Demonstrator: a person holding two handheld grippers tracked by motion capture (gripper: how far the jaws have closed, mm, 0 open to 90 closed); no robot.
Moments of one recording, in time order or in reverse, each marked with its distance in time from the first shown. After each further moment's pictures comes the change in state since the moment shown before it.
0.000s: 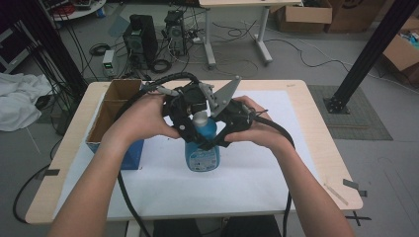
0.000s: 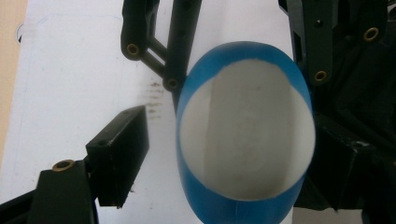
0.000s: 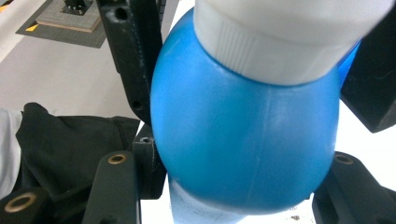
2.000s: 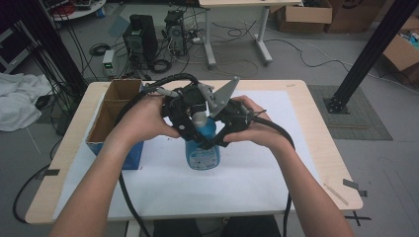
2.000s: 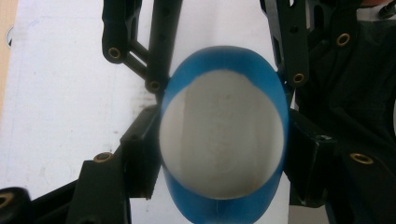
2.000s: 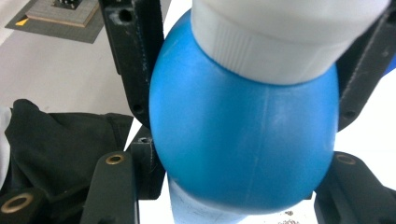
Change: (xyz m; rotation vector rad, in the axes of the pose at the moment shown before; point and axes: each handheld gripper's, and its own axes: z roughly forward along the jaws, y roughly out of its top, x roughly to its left) left arm -0.001 -0.001 -0.001 -0.006 -0.024 0.016; right arm -0.001 0.000 0.002 0.021 -0.021 -0.002
